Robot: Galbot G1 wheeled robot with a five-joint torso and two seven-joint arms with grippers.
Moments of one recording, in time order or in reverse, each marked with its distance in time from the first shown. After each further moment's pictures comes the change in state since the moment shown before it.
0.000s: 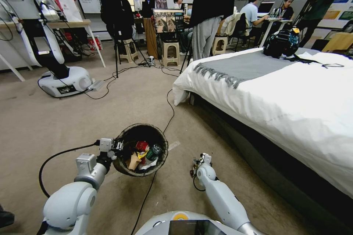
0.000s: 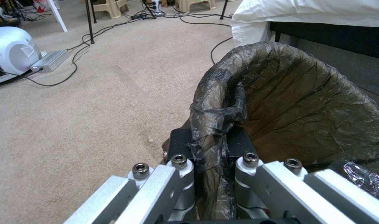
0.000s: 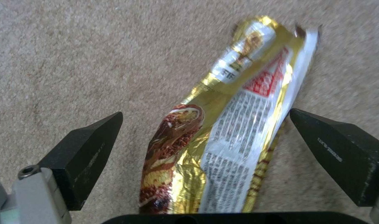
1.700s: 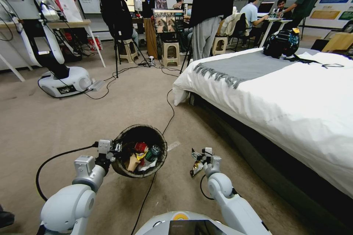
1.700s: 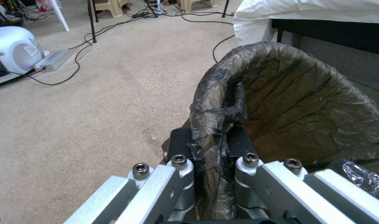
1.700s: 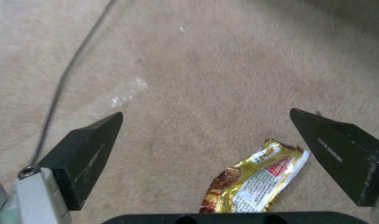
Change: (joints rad) left arm 0.017 0.006 -0.013 -0.005 -0.005 -0.004 -0.001; right arm -0.181 -0.121 0.018 0.403 -0.207 -0.021 -0.198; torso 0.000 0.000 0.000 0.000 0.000
